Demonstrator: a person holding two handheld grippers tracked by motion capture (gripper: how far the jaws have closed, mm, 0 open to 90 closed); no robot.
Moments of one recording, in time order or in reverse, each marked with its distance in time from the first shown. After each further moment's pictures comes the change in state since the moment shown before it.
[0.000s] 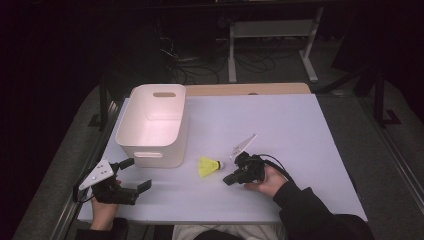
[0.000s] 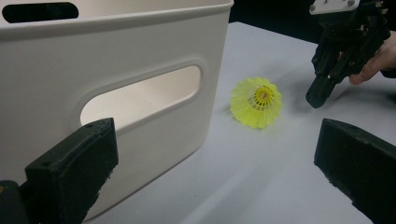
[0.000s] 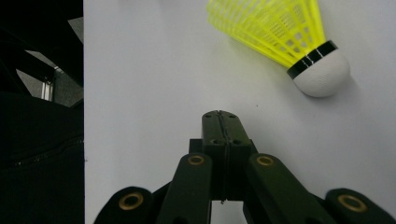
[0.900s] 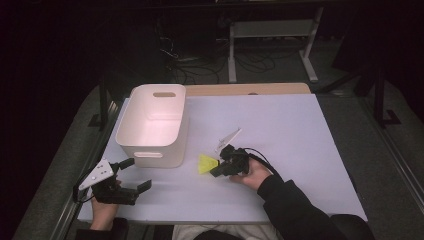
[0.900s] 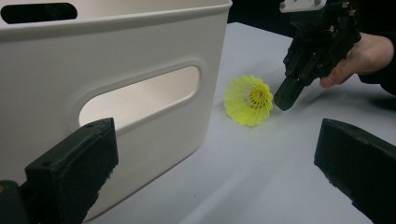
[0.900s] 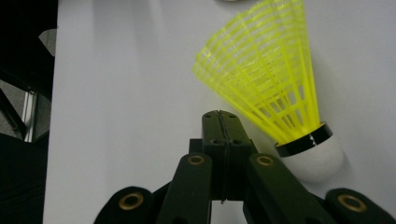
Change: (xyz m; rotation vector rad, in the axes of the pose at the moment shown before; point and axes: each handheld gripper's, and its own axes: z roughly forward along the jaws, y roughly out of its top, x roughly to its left) left arm 0.000 0.000 0.000 -0.002 -0.004 -0.001; right arm -0.009 0.035 0.025 -0.027 -0.037 -0.021
